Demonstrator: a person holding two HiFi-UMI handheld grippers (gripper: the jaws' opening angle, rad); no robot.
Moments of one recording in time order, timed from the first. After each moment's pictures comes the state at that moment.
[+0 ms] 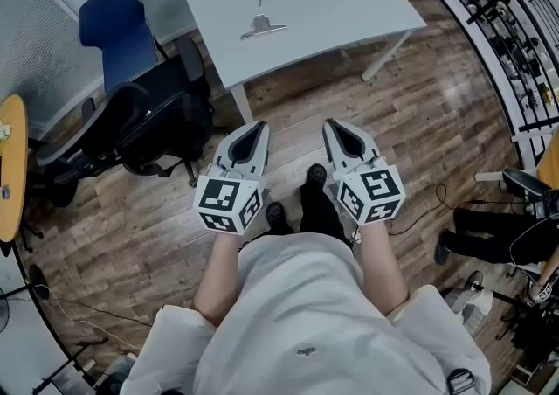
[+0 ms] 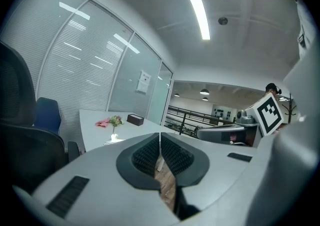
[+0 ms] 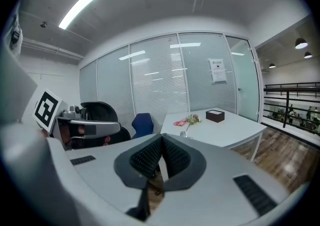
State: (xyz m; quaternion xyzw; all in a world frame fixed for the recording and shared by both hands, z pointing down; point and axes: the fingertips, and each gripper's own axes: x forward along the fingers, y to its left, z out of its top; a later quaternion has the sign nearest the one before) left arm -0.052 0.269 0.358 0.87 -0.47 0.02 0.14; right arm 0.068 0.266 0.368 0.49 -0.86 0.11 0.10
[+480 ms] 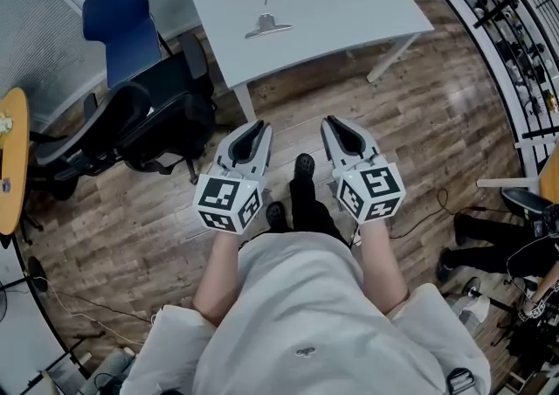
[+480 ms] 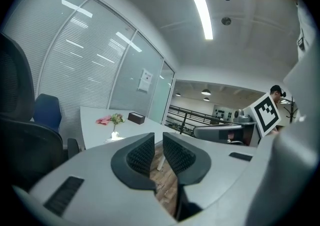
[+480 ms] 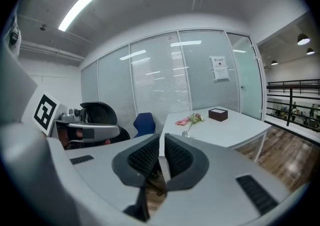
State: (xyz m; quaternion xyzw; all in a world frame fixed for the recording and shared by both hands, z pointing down) left arm -0.052 0.258 0.369 0.87 -0.47 0.02 0.15; right arm 0.063 0.248 0.374 0.47 -0.87 0.12 0.10
